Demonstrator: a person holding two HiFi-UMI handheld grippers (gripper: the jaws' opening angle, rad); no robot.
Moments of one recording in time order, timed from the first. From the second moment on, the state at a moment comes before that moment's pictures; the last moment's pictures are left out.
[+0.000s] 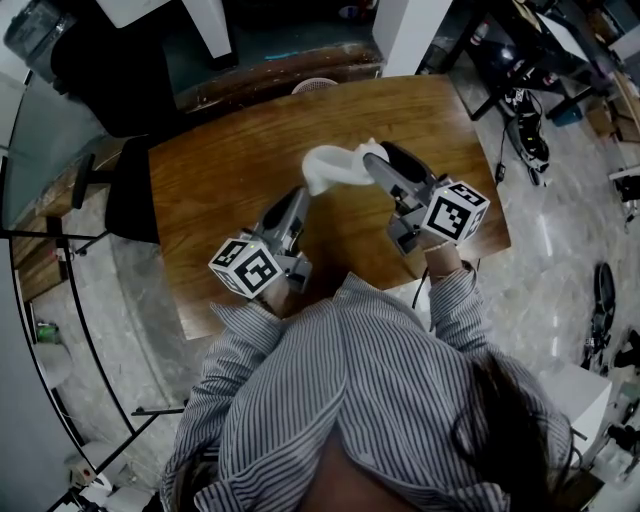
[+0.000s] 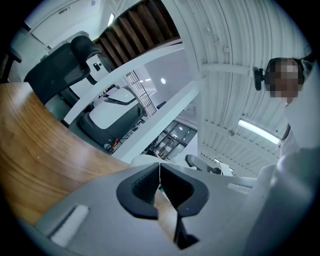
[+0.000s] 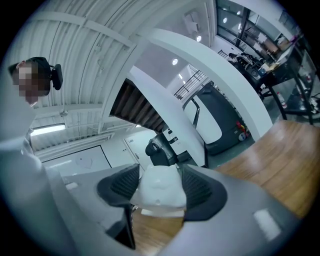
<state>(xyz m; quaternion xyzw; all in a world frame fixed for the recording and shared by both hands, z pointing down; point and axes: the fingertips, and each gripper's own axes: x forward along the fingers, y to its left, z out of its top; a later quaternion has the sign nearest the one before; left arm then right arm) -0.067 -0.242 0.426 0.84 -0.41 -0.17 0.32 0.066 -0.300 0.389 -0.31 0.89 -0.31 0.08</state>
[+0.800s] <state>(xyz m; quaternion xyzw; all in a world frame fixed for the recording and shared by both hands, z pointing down) -0.073 -0.247 0.431 0.83 -0.41 -0.16 0.33 0.064 -0.310 0.405 -0.32 0.88 -0.34 0.10</state>
